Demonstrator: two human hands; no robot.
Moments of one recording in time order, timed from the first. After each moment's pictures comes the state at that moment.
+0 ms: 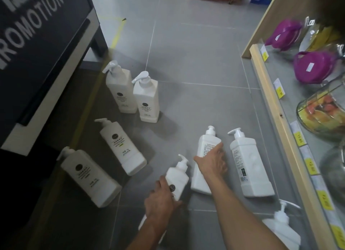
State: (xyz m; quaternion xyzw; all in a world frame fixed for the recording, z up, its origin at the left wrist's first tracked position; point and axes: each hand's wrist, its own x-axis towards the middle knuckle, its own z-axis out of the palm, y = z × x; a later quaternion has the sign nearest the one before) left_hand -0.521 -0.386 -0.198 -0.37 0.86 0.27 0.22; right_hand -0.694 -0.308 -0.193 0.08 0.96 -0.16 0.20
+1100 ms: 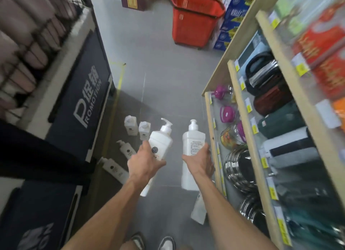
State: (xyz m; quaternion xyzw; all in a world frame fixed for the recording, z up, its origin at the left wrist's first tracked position) left_hand -0.507 -0.422 0.379 -0.37 0.88 0.29 0.08; right_hand -0.600 -0.269 0.378 0.10 0.94 -0.27 0.18
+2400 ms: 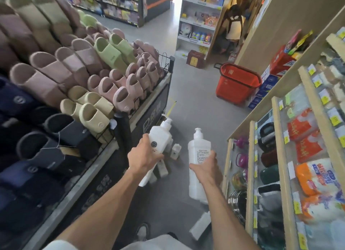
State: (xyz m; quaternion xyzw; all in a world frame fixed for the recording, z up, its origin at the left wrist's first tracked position) left_hand -0.299 -0.396 0.729 -0.50 0.82 0.27 -0.09; right_hand -0.448 -0.236 0.710 -0.12 0.95 -0.23 0.17
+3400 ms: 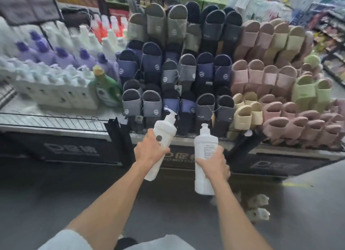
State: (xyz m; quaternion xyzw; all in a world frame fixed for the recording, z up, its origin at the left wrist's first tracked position) left_hand -0.008 -0.221 0.745 -0.88 0.39 0.17 -0.23; right_hand -0.217 -0.296 0.731 -0.65 0.71 -0.10 0.25
